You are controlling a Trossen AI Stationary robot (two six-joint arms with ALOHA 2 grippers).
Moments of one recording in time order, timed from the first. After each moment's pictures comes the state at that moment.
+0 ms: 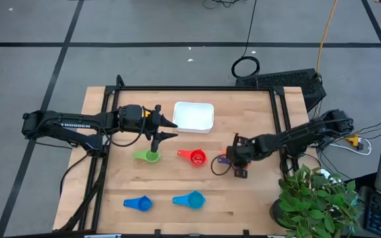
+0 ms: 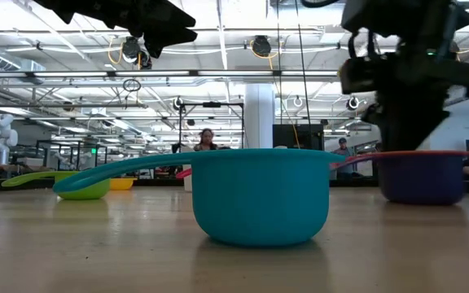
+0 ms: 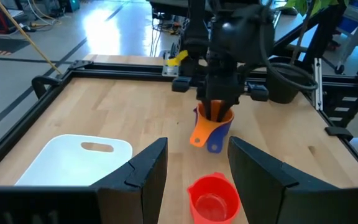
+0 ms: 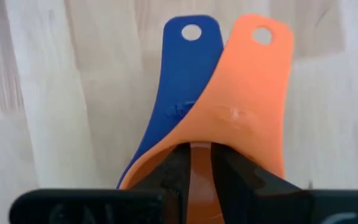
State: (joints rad) left arm 0.10 1.11 0.76 0.08 0.13 0.00; right arm 0.19 1.39 0.73 -0.58 0.03 0.36
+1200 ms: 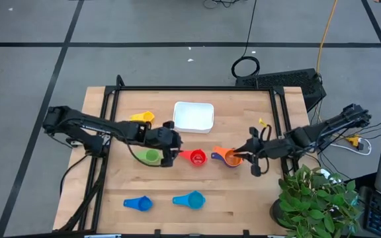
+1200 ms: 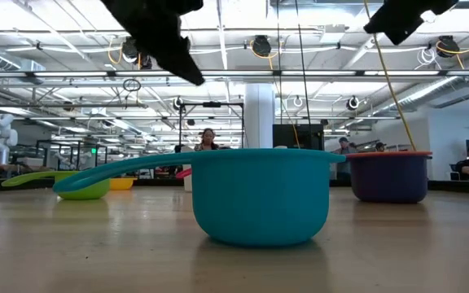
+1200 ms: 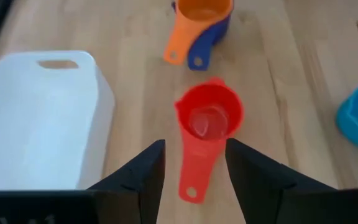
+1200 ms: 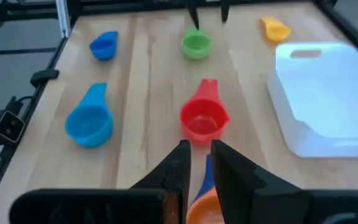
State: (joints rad) left arm -0.11 1.46 1.05 -0.39 -0.12 0.02; right arm 0.40 0.88 0.73 -0.45 0.34 0.32
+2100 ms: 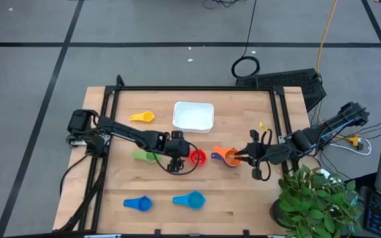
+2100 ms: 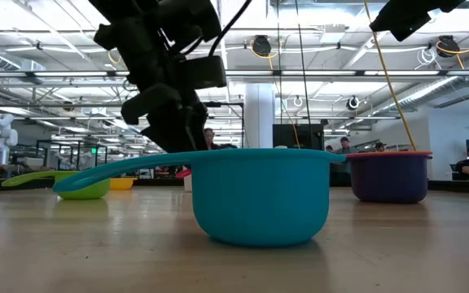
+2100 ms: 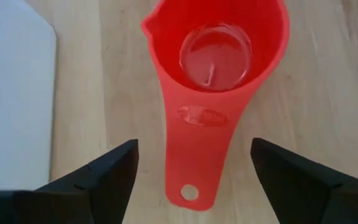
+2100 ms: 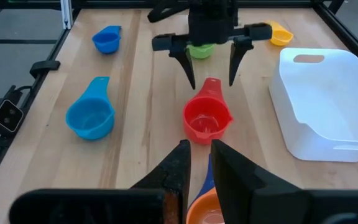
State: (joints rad) left arm -0.10 1.77 1.05 -0.33 -0.12 0.10; right arm 0.46 0.90 0.73 -0.46 0.40 0.31
